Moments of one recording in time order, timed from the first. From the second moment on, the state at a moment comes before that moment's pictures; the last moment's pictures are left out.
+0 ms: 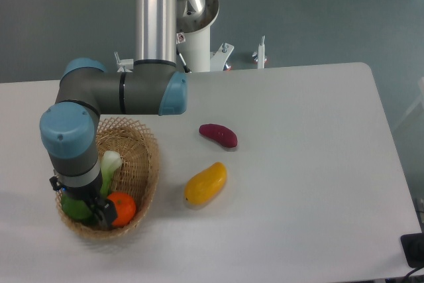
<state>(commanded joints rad) 1.97 -2.10 -1.46 -0.92 1.44 0.65</state>
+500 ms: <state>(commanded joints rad) 2.15 -2.05 -1.44 -0.93 1.55 0.72</state>
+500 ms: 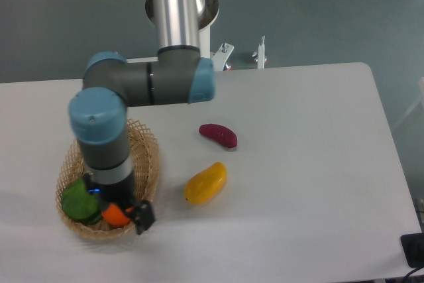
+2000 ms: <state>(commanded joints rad) 2.58 -2.07 -1.43 -1.00 1.58 1.20</state>
